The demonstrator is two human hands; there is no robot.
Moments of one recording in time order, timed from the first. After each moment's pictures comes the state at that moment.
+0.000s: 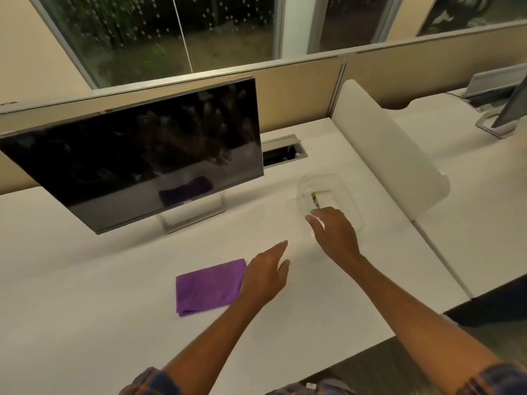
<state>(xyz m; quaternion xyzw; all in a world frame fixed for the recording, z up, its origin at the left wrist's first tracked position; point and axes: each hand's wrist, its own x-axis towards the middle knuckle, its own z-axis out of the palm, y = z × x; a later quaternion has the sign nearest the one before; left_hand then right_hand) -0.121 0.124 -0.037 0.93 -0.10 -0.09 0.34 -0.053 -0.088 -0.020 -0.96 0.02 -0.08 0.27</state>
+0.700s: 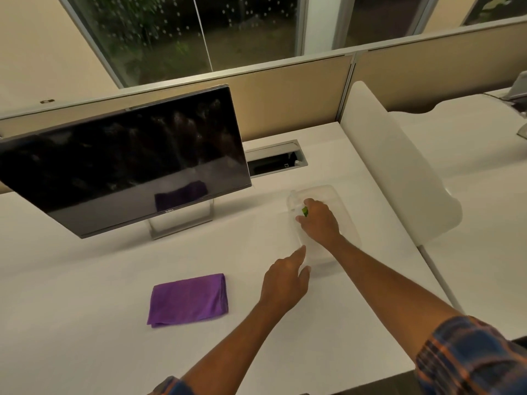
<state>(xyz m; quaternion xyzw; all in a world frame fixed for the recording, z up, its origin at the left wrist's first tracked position) -0.077 0.003 -0.039 0.93 -0.04 -0.14 0.33 0.065 -0.124 -0.045 -0.95 0.03 0.11 0.30</state>
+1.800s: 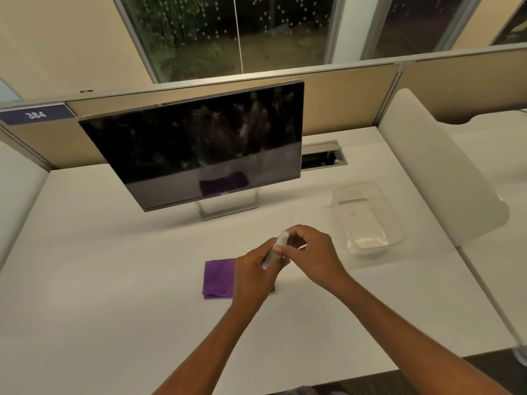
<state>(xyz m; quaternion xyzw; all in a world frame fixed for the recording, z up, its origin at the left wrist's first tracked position) -0.153 0.163 0.012 0.83 0.04 0.13 0.55 -0.096 0.016 0.037 -0.84 -0.06 0.11 0.52</state>
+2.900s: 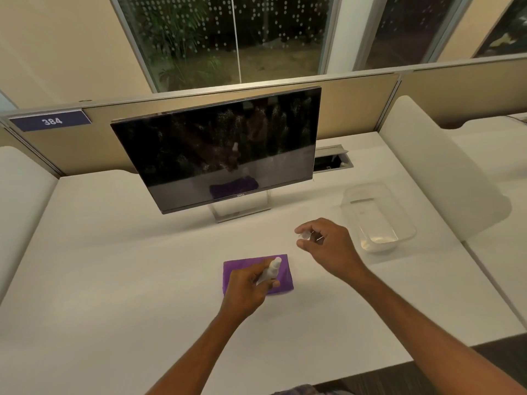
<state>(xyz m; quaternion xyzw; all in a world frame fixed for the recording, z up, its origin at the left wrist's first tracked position) -0.192 0.253 -0.034 0.82 0.04 -0.02 0.57 -0.101 0.035 0.038 -0.87 -0.07 0.04 0.49</state>
